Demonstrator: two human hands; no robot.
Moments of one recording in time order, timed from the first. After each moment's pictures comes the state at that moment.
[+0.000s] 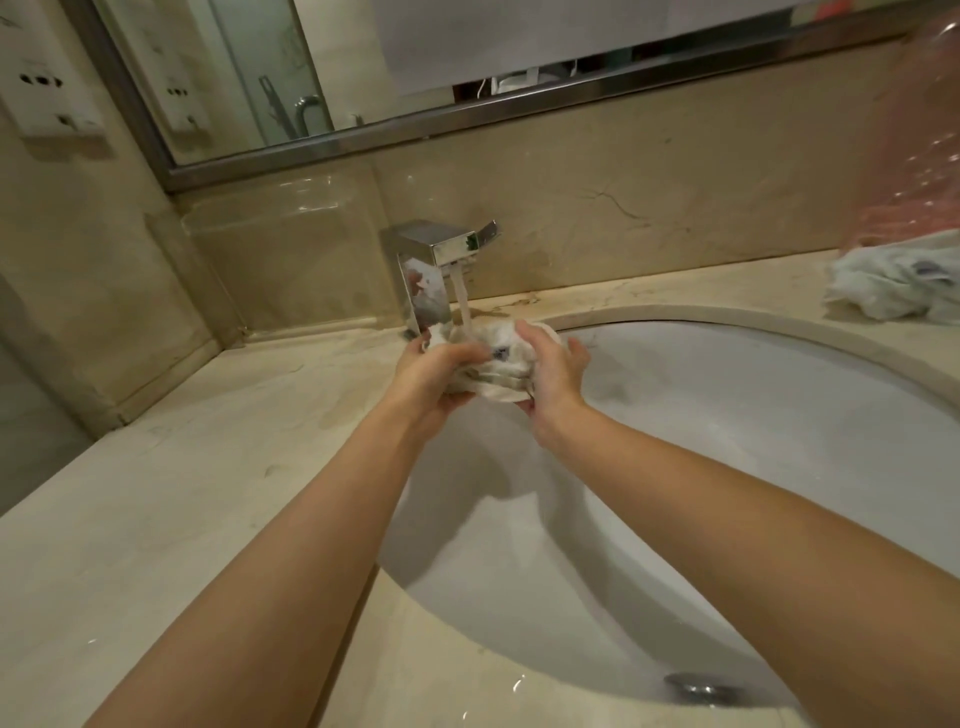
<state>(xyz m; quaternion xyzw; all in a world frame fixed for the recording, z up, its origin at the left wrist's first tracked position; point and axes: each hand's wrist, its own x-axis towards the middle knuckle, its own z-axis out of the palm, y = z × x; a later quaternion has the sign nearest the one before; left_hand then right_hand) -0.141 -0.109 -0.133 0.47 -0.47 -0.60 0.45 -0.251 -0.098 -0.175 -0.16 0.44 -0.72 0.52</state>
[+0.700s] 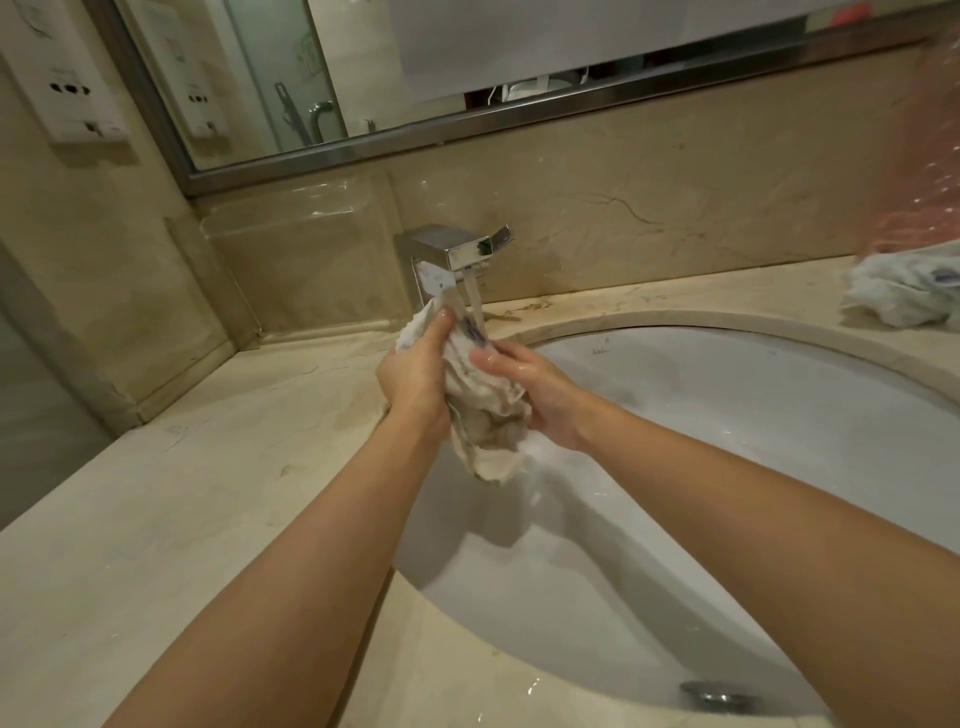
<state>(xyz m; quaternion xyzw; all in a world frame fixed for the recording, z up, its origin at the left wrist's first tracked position) -0.139 -0.105 -0.130 0.48 -0.35 -0.52 0.61 -0.251 -0.086 -0.166 -0.48 0.47 -0.50 0.55</state>
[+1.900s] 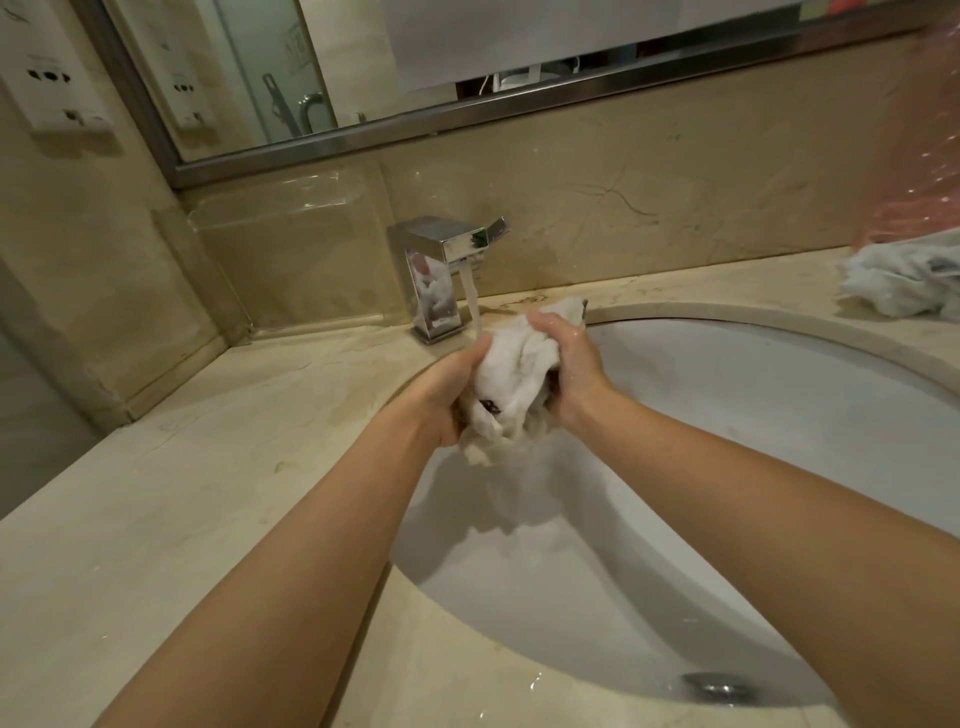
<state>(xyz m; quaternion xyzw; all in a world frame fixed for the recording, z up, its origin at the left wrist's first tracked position) -0.143 -0.098 -0.133 0.52 -0.45 -0.67 0.29 -0.268 -0.098 -0.167 -0.21 0.43 -0.68 0.55</state>
